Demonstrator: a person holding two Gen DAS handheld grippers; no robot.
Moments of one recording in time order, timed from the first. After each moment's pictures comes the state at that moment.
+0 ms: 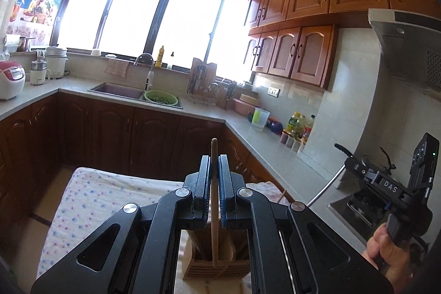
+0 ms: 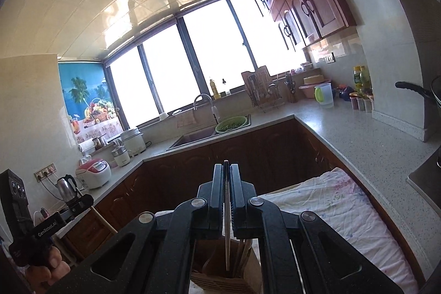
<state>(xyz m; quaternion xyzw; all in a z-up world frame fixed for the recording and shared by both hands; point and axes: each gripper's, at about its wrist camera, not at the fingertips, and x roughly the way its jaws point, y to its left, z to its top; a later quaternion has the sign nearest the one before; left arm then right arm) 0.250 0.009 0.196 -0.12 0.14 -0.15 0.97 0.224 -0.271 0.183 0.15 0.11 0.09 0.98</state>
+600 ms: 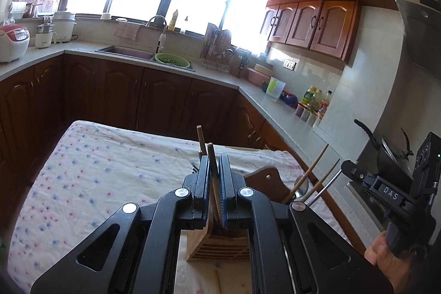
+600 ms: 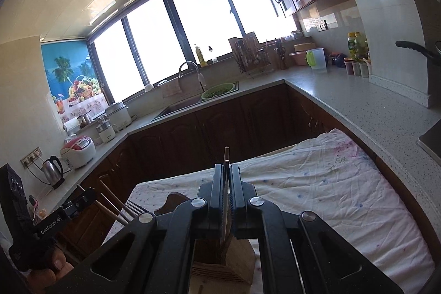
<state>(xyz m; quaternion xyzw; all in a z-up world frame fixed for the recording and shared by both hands) 0.286 -0.003 0.102 -0.13 0.23 -0.14 0.96 0.270 -0.262 0.101 0.15 0.19 0.07 0.97</state>
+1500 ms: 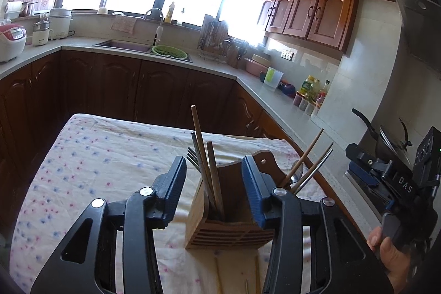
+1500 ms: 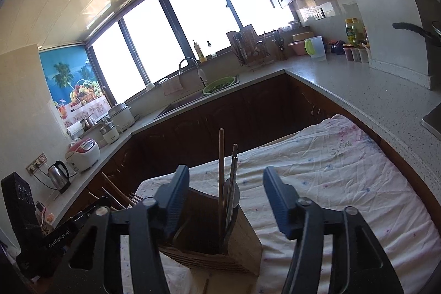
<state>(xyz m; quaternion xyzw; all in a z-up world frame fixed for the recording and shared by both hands) 0.275 -0.007 0.103 -0.12 0.24 -0.14 0.95 0.261 -0.267 0.092 0.18 0.20 0.08 0.96</state>
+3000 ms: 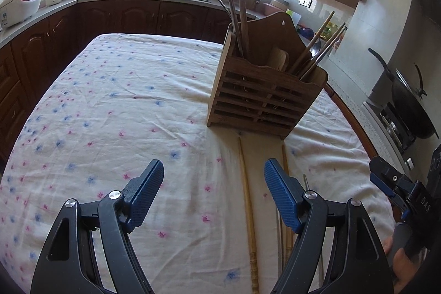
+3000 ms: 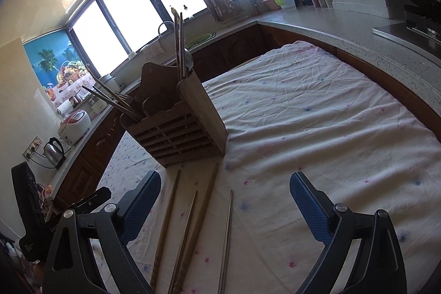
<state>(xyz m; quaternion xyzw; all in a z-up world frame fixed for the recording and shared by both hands) 0.190 -0.014 -0.003 -0.09 0.38 -0.11 0.91 0.148 -0.275 -0.012 0.21 0.30 0.05 0.93</state>
